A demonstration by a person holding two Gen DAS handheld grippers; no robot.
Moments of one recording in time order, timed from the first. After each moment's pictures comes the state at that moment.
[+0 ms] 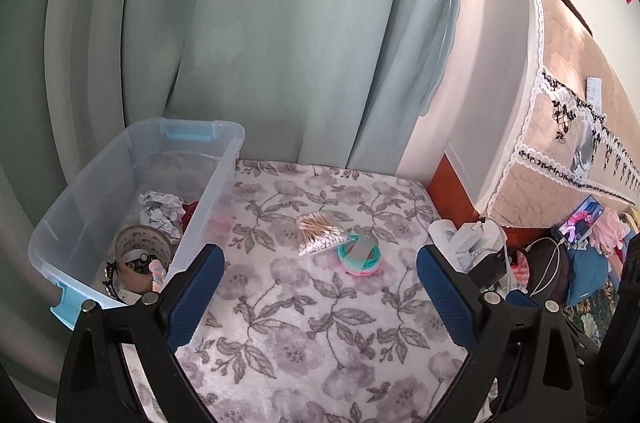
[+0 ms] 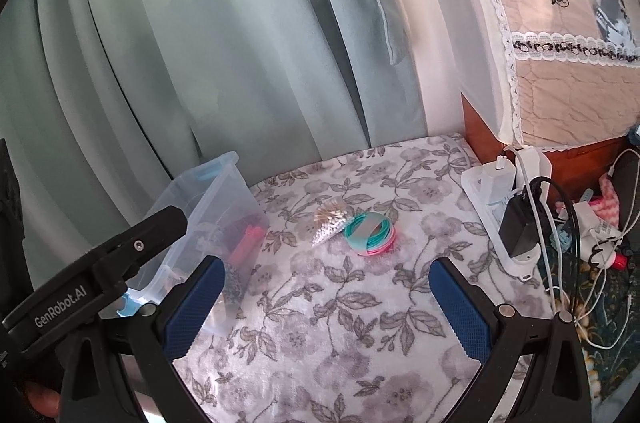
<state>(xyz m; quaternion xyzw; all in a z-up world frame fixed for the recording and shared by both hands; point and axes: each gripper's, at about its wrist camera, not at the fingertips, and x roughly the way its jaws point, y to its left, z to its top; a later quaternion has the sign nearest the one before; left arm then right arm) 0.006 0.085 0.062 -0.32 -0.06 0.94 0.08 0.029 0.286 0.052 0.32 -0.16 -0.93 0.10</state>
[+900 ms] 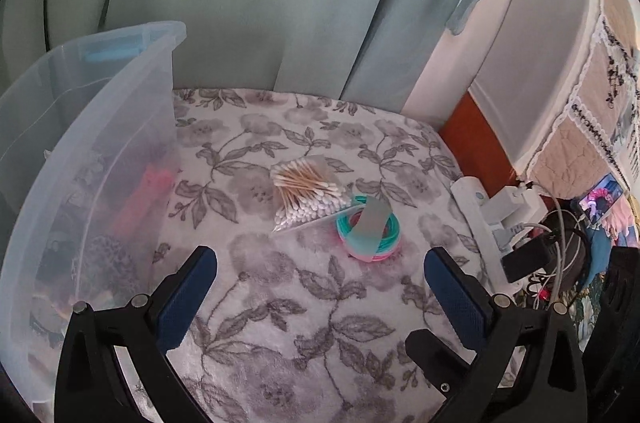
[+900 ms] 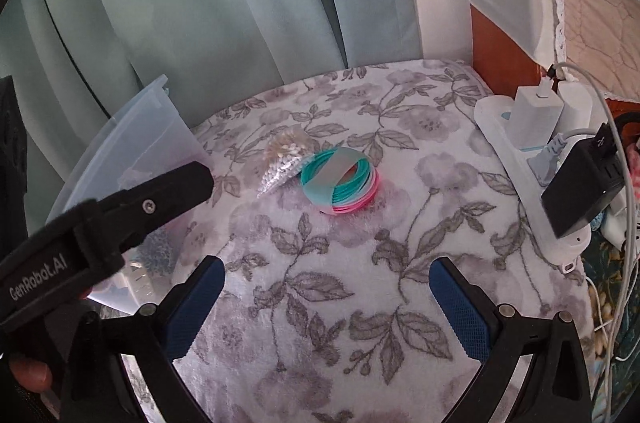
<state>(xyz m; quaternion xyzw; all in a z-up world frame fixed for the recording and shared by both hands) -0.103 0.106 -0.036 -0.43 -0.07 0.89 0.11 -0.055 0.276 -0.051 0.44 -0.13 -0.89 0.09</state>
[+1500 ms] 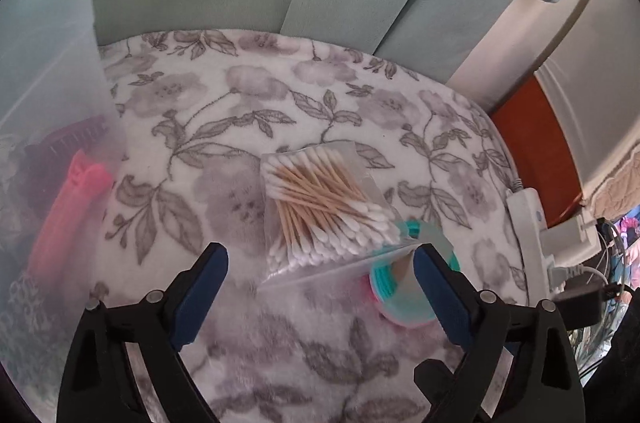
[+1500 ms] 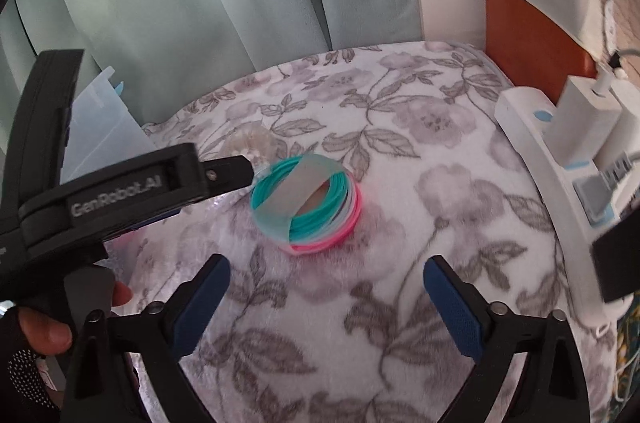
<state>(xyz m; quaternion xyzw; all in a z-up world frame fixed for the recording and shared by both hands) -0.198 0.115 -0.103 -0.51 -0.09 0.85 0.10 -0.118 0.278 -0.094 0.45 -0.11 -0.88 0.09</state>
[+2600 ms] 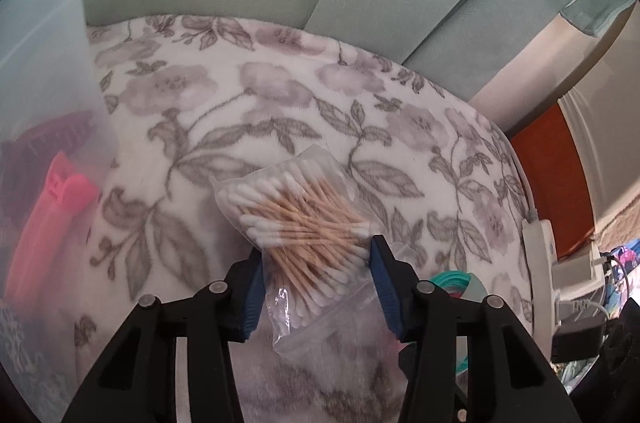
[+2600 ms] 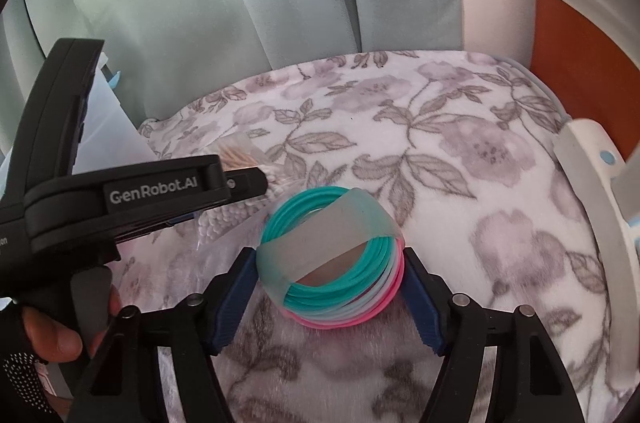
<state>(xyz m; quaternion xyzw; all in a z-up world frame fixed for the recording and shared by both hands) -0.218 0.099 -0.120 -0.51 -0.13 0.84 0.10 -0.150 0.257 -0.106 0.43 -0.10 -0.89 0.11</state>
